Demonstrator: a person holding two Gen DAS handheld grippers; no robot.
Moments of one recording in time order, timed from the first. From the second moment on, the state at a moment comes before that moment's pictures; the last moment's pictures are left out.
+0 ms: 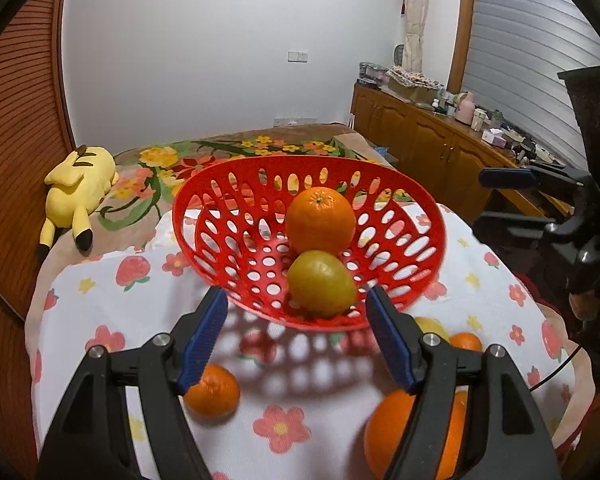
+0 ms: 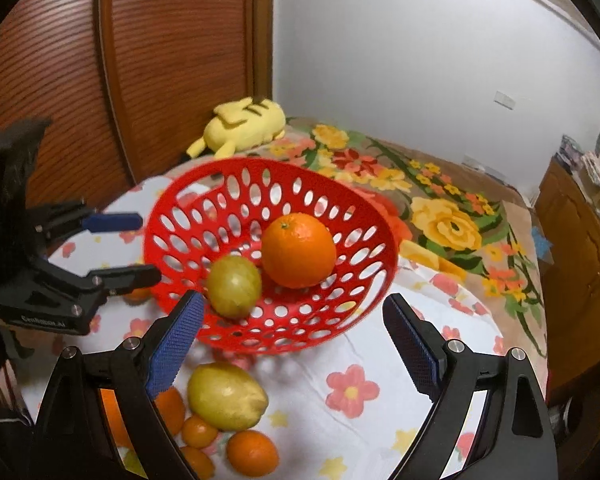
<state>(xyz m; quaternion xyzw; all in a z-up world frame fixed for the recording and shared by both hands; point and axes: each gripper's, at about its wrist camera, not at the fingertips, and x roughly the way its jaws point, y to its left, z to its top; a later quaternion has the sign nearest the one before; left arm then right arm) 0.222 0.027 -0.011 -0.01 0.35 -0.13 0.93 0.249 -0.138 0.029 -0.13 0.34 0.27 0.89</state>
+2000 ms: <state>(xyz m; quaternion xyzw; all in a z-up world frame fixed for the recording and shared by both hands) 0.088 0.019 -0.080 -0.03 0.37 -0.16 0.92 0.091 -0.133 -0.095 -0.03 0.38 0.27 0.88</state>
